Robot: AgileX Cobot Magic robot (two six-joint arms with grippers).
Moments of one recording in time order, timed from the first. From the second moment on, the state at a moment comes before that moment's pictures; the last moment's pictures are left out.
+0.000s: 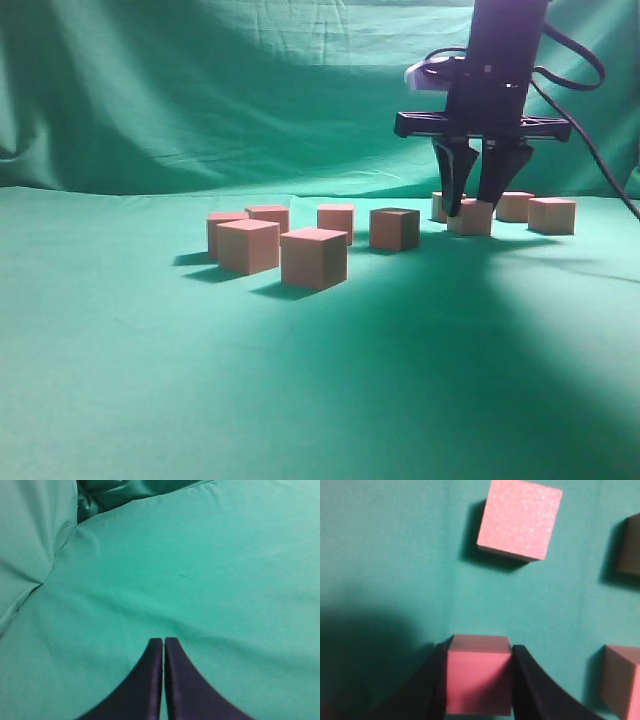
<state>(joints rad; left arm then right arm) -0.01 -0.02 0.02 0.41 0.37 -0.08 0.30 2.22 -1.82 0.05 0.99 0.01</state>
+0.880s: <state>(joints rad) -0.01 -0.02 0.02 0.41 0.37 -0.08 0.50 1.74 -1.65 0.04 1.24 0.03</state>
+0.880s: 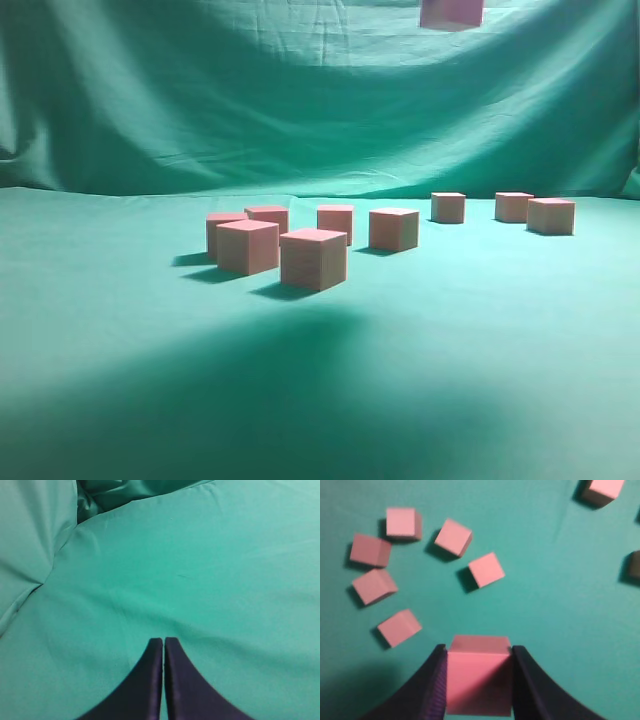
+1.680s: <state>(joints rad) -0.01 -0.02 0.02 0.41 0.37 -0.08 0.75 1.69 -1.11 0.04 0.75 0.37</state>
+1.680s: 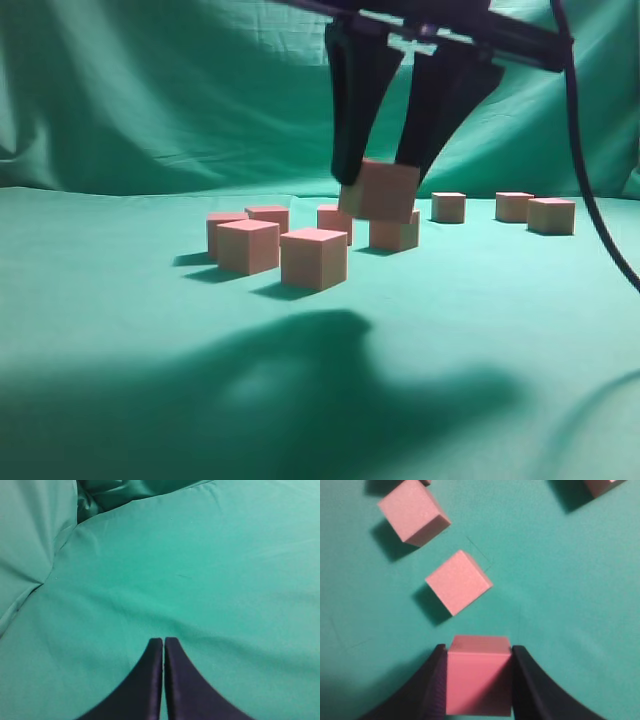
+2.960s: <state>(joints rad) -0.01 -0.02 0.02 0.41 0.37 -0.08 0.75 1.82 -1.18 -0.03 0.85 0.37</state>
